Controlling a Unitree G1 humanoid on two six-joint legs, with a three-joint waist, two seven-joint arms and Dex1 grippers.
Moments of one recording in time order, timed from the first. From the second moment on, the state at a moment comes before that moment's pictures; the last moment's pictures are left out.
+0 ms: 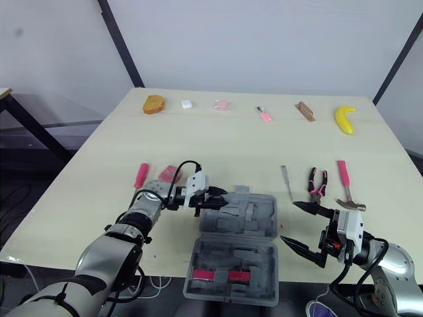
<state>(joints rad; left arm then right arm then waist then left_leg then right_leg) -0.80 0.33 -0.16 1.17 0.03 -0.52 -1.24 0.17 -0.53 -0.15 -0.17 0.54 -0.14 1.20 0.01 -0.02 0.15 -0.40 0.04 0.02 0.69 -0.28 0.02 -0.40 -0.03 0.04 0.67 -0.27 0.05</state>
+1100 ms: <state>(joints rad) -0.66 0.36 -0.05 0.88 -0.17 -0.44 -1.37 0.14 -0.52 -0.18 -0.13 0.56 -0.14 1.16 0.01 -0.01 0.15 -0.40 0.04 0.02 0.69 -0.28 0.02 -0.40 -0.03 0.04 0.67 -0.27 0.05</state>
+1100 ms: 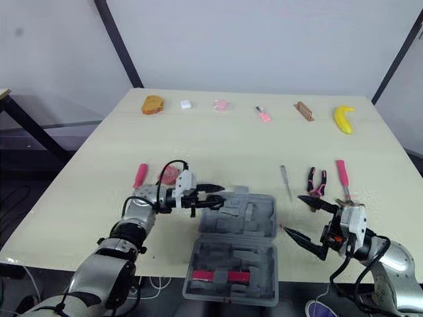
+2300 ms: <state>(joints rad) 0.27 0.59 0.58 0.38 -0.46 -0.10 -0.92 0.37 -0.56 -0.64 0.33 0.58 -0.22 1.02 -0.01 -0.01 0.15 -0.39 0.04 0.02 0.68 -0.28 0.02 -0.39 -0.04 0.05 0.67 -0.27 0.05</state>
